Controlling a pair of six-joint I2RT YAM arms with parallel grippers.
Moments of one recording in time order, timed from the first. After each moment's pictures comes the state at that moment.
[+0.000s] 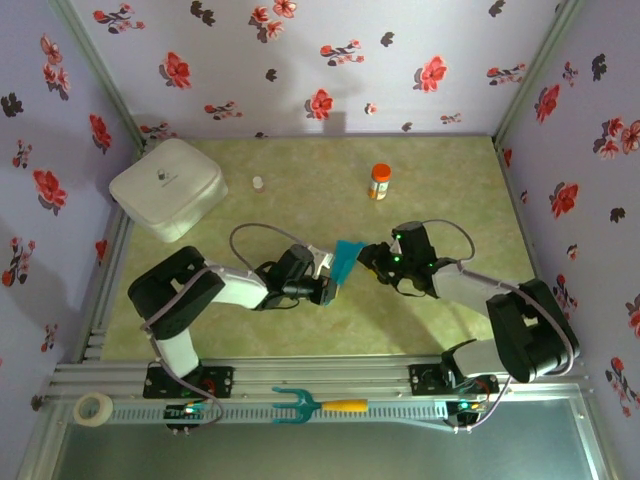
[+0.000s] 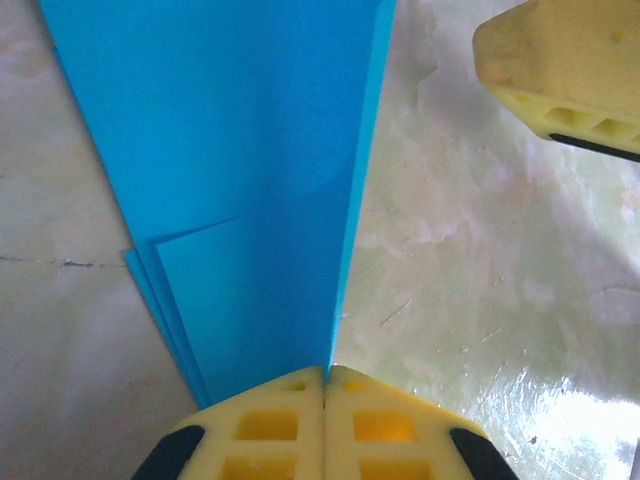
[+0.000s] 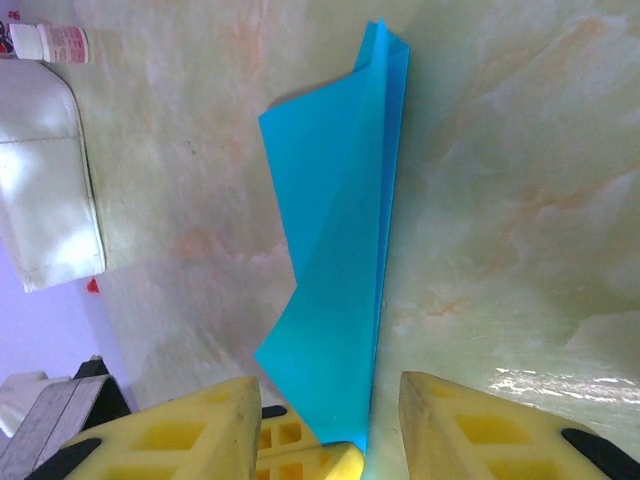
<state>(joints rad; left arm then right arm) -0.90 1.77 0.66 0.39 0.33 -0.57 0.43 1.37 0.53 0.05 -0.45 1.07</state>
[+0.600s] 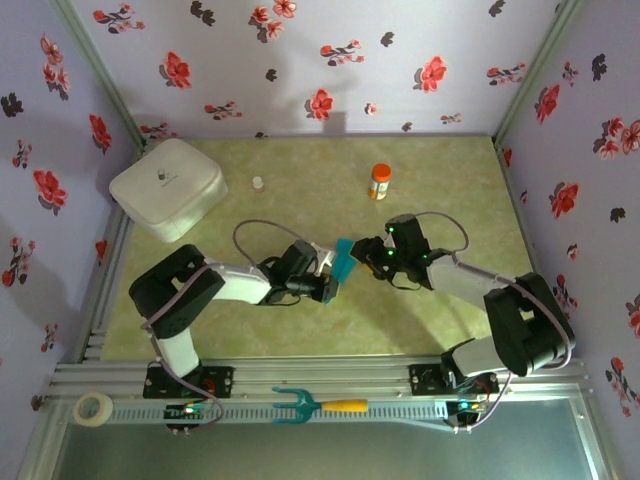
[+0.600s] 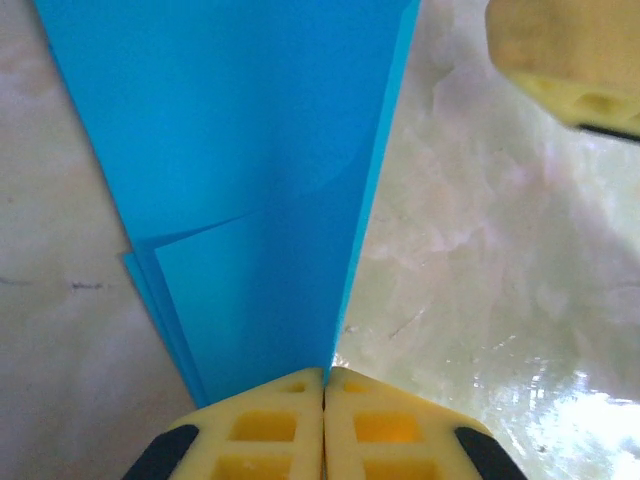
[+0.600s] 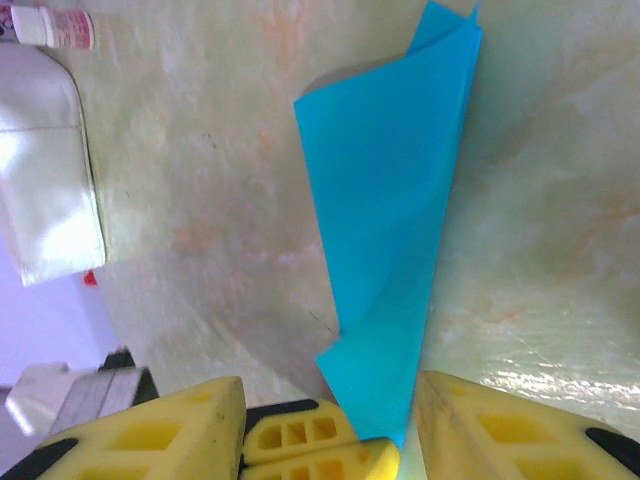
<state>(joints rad) -0.91 1.77 0.74 0.24 0.30 -0.53 0.47 1.41 0.63 -0.04 -0.43 1.07</state>
